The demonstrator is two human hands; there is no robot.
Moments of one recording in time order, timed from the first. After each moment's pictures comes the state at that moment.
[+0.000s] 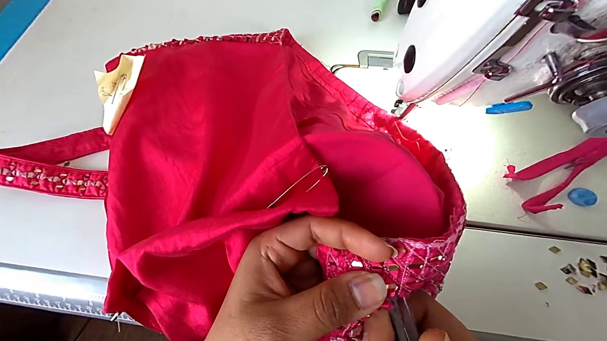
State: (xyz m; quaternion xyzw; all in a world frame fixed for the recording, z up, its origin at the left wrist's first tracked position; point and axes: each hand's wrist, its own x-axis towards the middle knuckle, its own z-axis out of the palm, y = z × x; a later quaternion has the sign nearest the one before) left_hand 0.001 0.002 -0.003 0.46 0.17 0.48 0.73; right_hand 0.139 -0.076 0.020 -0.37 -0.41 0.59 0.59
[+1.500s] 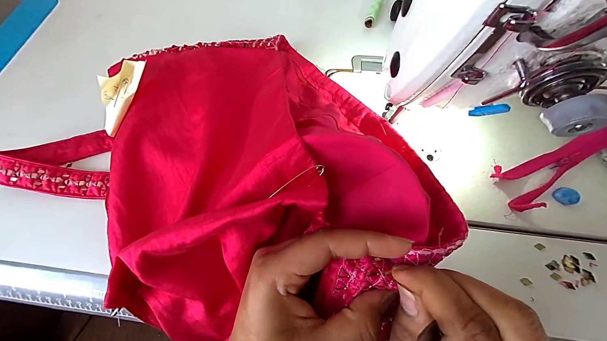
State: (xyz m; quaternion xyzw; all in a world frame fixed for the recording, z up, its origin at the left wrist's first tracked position) left_hand 0.016 -0.004 -0.007 0.65 0.25 0.51 0.50; right_hand 0.158 -0.058 -0.012 -0.57 -0.68 -0.16 0.44
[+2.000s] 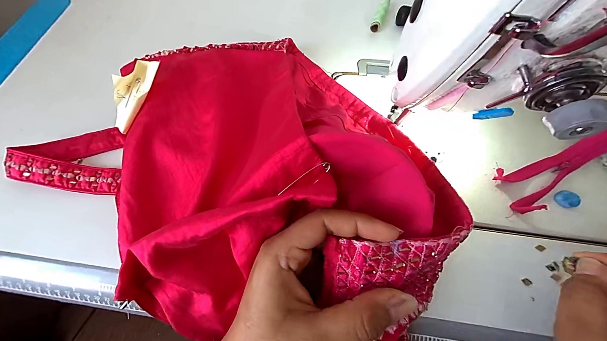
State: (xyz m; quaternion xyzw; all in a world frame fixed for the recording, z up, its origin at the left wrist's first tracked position) left_hand 0.012 -0.003 -0.001 0.59 0.24 0.49 0.60; right_hand 0.252 -0.085 -0.010 -0.79 -0.51 -0.11 0.32
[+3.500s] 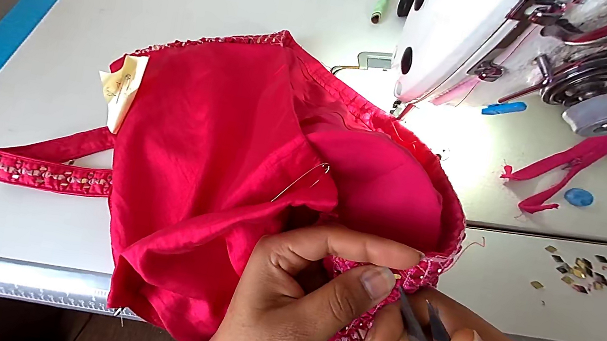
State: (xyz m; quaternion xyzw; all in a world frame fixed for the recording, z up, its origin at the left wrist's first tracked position) left_hand 0.007 0.003 -0.005 0.53 0.18 0.49 0.67; right_hand 0.171 -0.078 0.028 -0.40 -0.45 0.62 0.51
